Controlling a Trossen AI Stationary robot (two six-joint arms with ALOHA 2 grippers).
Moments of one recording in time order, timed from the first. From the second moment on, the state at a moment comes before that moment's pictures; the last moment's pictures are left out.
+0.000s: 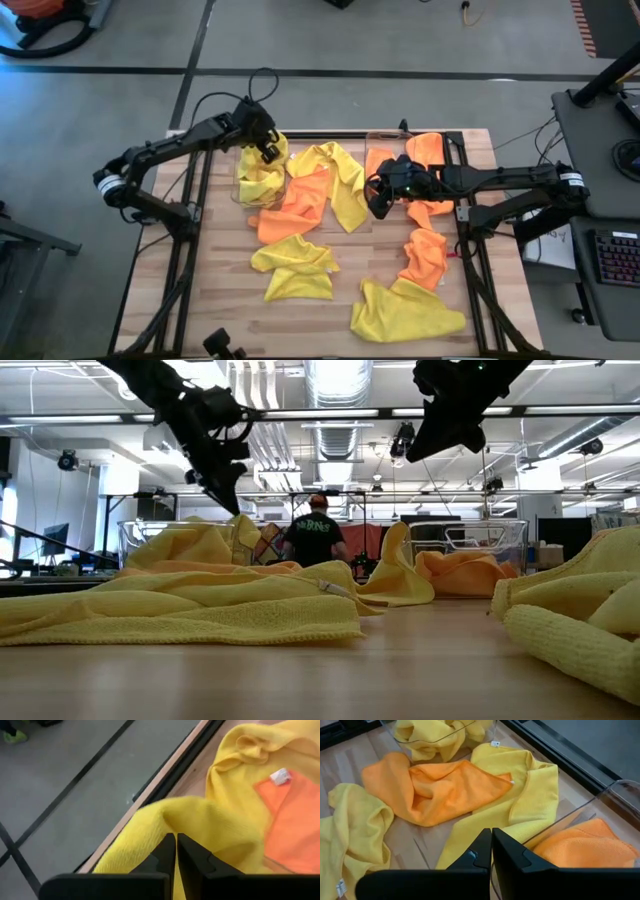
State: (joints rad) left arm 0.72 1.41 1.05 -0.48 -0.15 0.17; right arm -0.07 1.21 0.96 -0.48 0.32 0.39
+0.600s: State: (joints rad) left arm 0.74 1.41 0.92 -0.47 -0.17 0.16; right arm -0.07 1.21 0.94 -0.46 0.34 0.39
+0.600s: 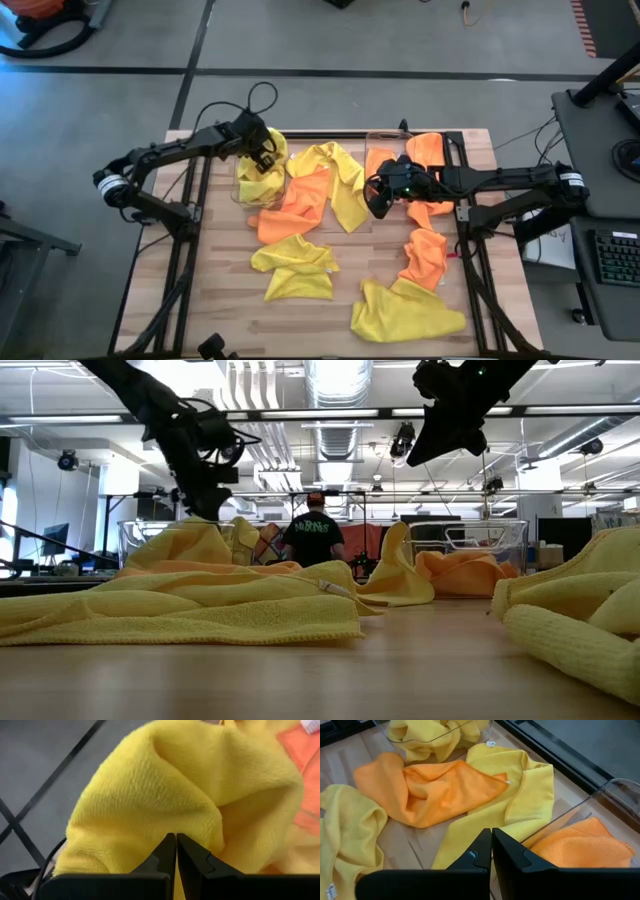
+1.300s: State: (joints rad) left arm 0.74 1.41 0.94 -0.60 -0.17 0.17; right arm -0.07 1.21 0.94 -0.45 0.34 0.39
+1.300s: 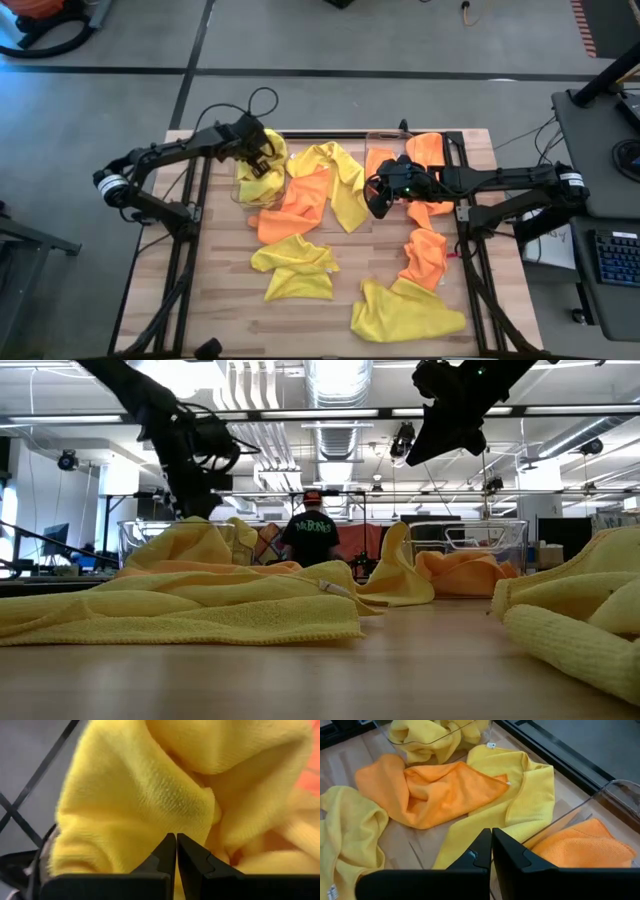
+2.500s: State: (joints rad) left arm 0.79 1.65 1.28 -0.69 -0.12 0.21; right arm -0.07 1.21 0.93 -0.43 0.34 0.39
